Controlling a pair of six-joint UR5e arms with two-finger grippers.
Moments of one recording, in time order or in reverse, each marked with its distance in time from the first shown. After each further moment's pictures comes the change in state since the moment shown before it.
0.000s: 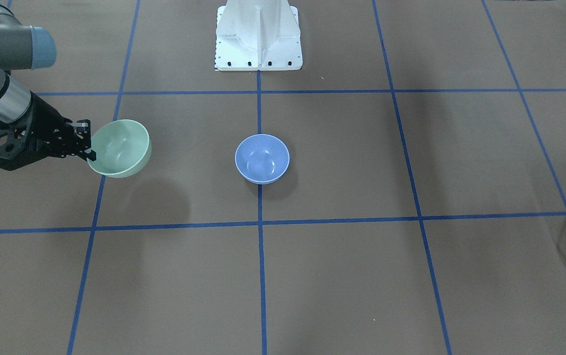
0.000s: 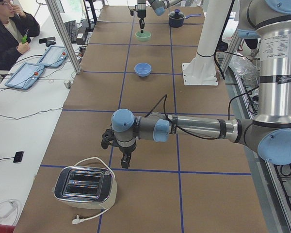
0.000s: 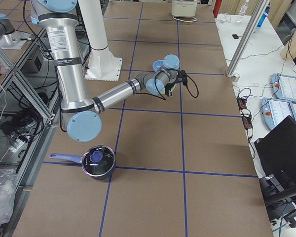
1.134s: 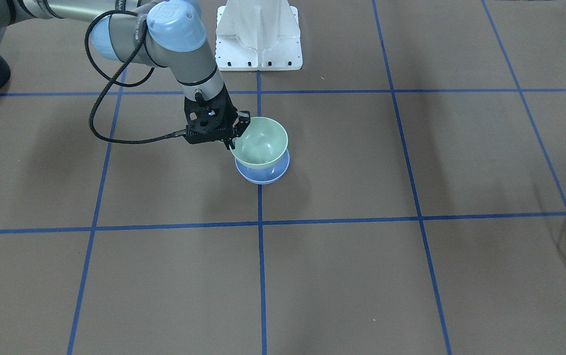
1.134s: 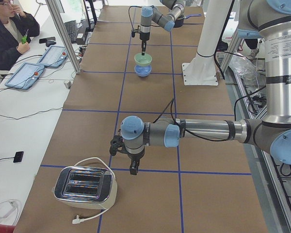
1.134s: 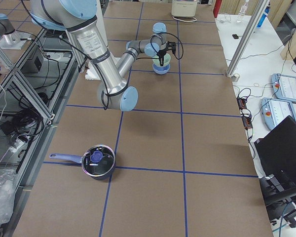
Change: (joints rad) left arm -0.007 0.035 -0.010 -0.002 0.000 0.020; right arm -0.380 0.420 -0.120 -0.217 -0.410 0.366
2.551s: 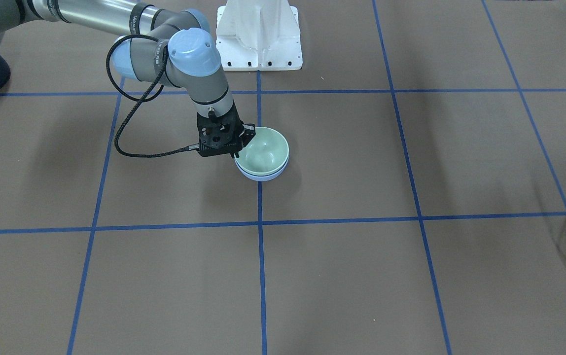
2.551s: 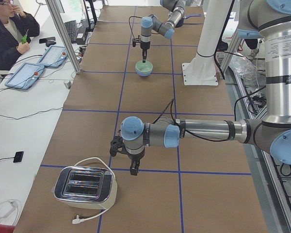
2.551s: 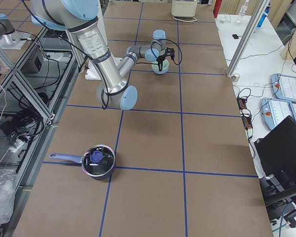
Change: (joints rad) left arm 0.002 0.000 0.004 0.000 0.000 -0.006; right arm -0.032 0.004 -0.094 0.062 -0.009 -0.002
